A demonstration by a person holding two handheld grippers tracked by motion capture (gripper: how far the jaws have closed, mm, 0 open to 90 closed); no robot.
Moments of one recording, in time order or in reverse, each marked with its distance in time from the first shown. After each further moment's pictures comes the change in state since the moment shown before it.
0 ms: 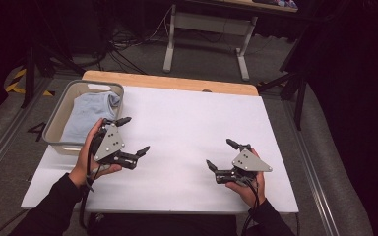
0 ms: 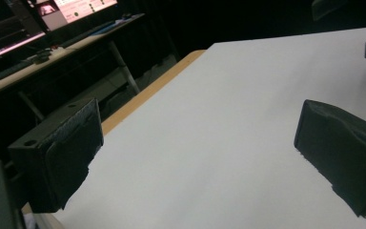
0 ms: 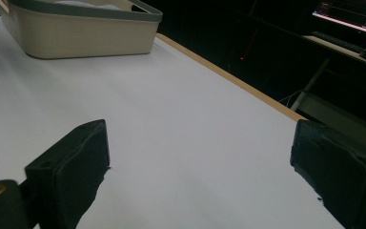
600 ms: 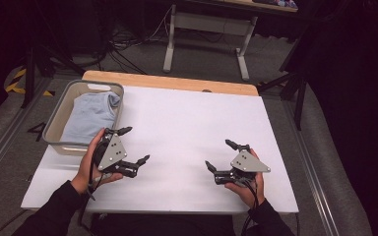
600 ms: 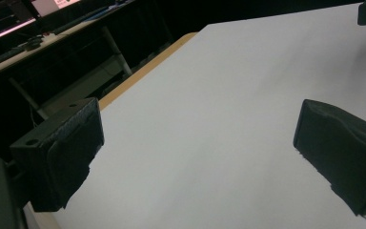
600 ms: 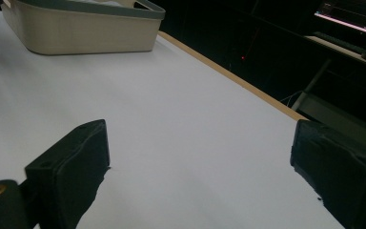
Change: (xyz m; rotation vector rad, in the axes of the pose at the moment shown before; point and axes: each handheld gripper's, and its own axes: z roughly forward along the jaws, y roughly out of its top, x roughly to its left) left arm -0.017 -0.022 0.002 0.044 -0.002 -0.001; right arm 0.003 -0.001 0.001 0.007 0.002 -0.015
